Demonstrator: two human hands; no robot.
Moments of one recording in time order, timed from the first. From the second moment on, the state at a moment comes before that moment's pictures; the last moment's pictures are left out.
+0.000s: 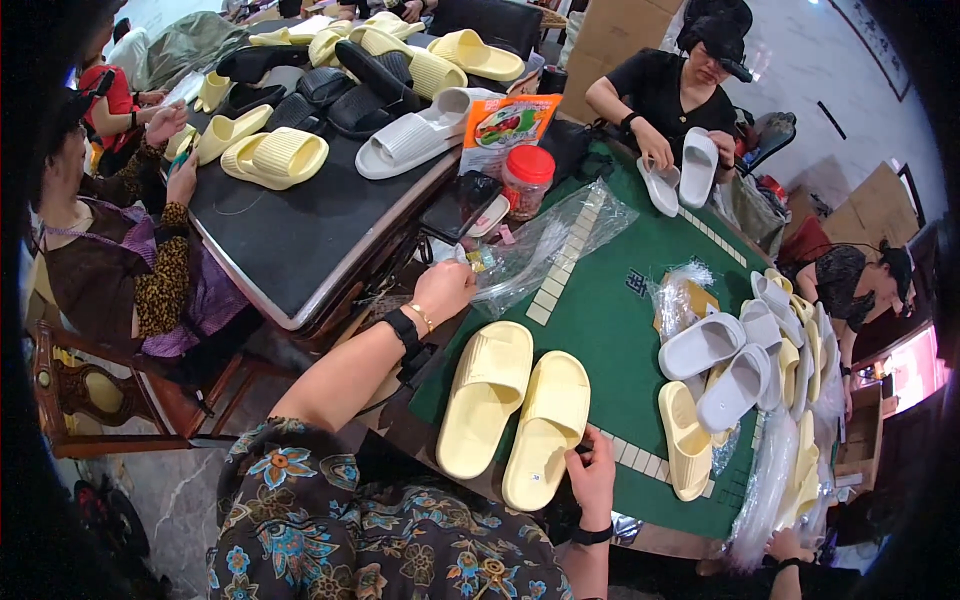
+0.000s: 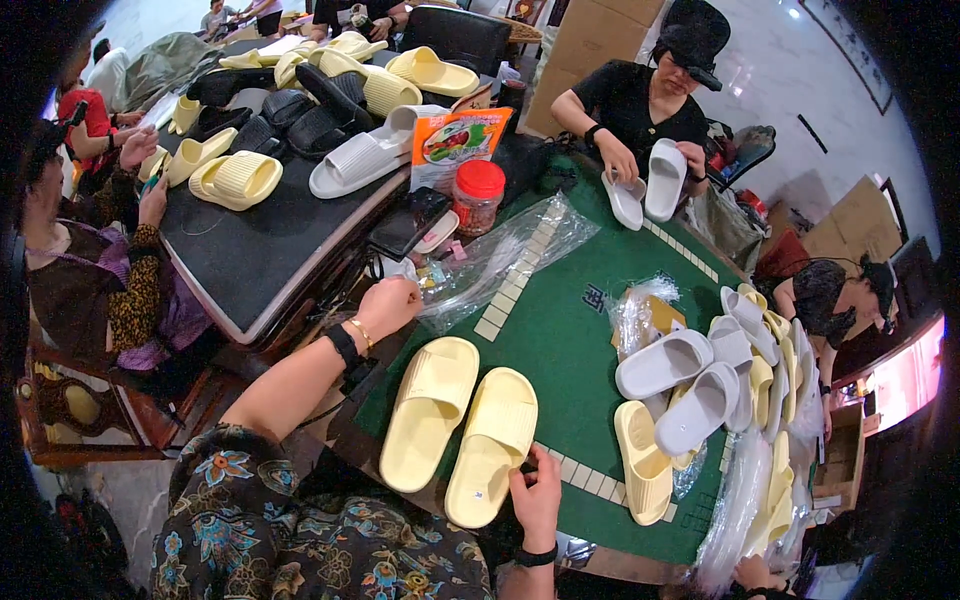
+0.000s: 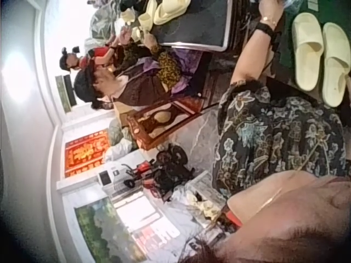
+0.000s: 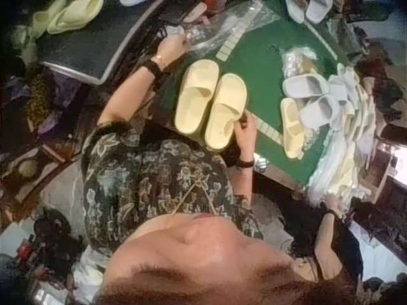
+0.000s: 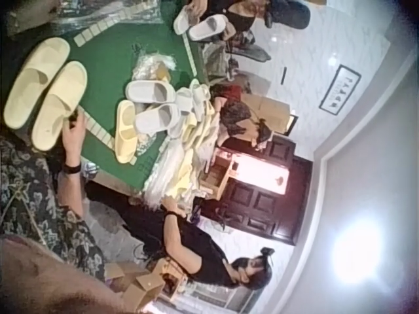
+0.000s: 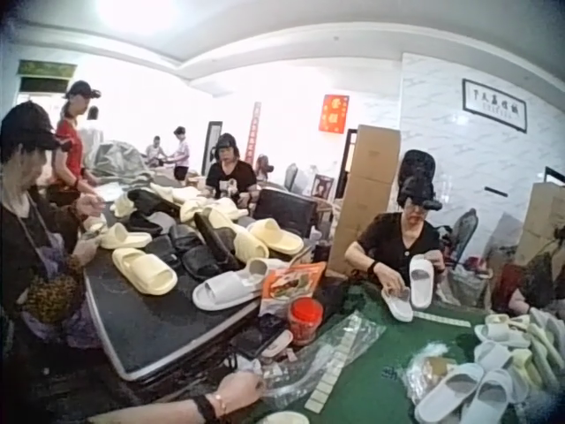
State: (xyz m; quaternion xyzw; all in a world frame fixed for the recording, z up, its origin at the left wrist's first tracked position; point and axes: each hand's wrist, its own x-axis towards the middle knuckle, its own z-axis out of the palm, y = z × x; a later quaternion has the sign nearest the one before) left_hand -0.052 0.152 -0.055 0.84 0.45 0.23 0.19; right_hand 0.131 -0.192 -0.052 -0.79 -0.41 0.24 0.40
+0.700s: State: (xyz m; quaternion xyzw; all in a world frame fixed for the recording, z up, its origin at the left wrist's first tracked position) left_hand -0.063 0.158 -0.047 0.81 0.46 0.28 0.24; right_hand 0.131 -0.192 -0.053 -0.79 -0.40 0.24 0.40
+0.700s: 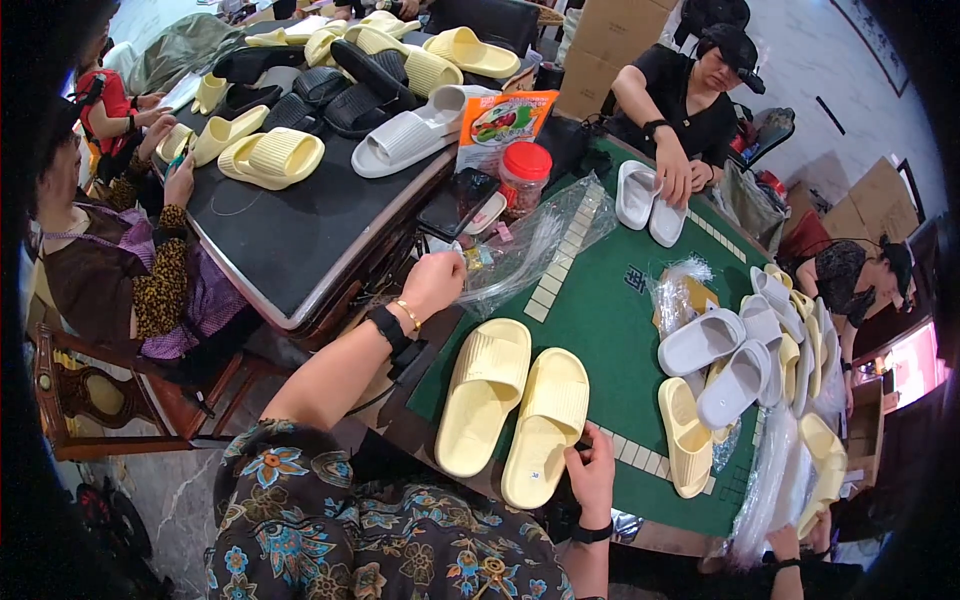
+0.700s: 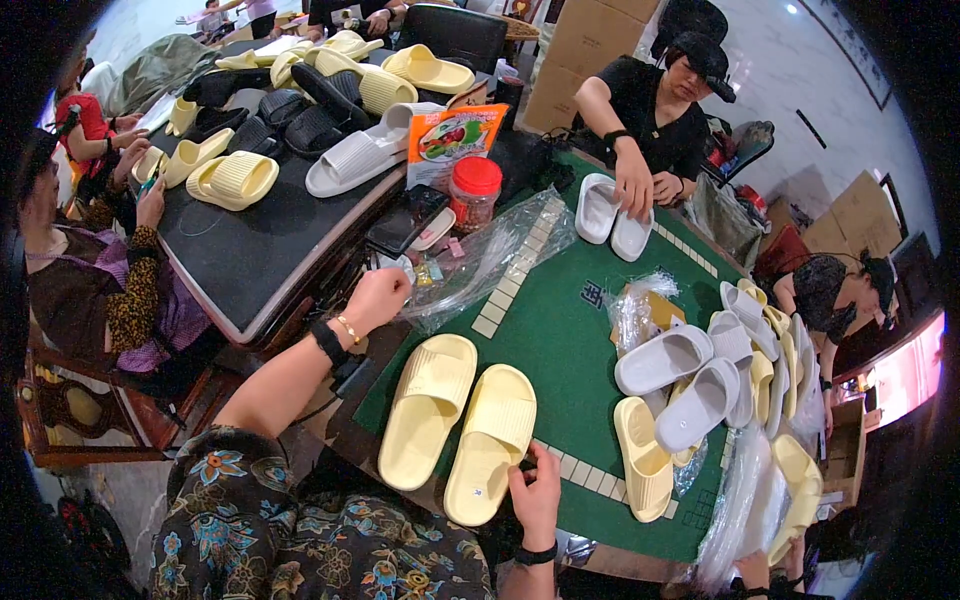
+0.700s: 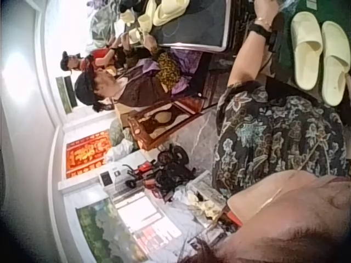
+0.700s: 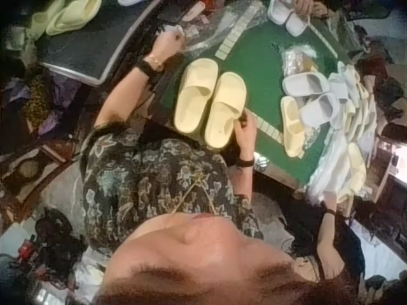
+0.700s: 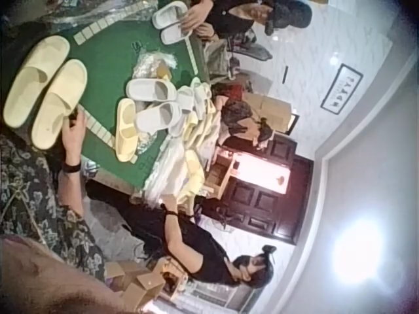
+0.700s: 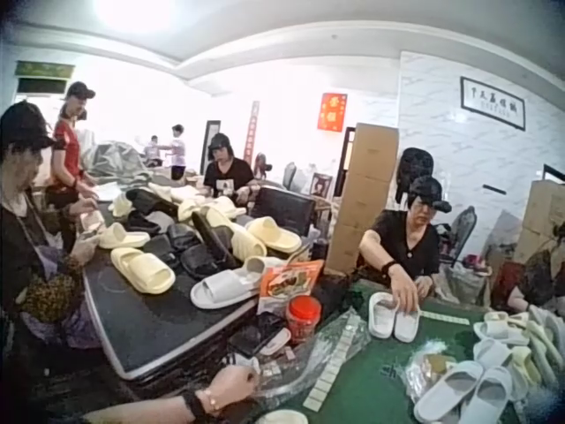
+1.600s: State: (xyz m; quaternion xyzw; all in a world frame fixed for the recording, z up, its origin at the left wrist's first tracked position) left_hand -0.165 0.116 0.076 0.45 0.34 0.63 0.53; right_hand 0.130 -0.194 -0.057 -0.78 -0.41 0.24 0.41
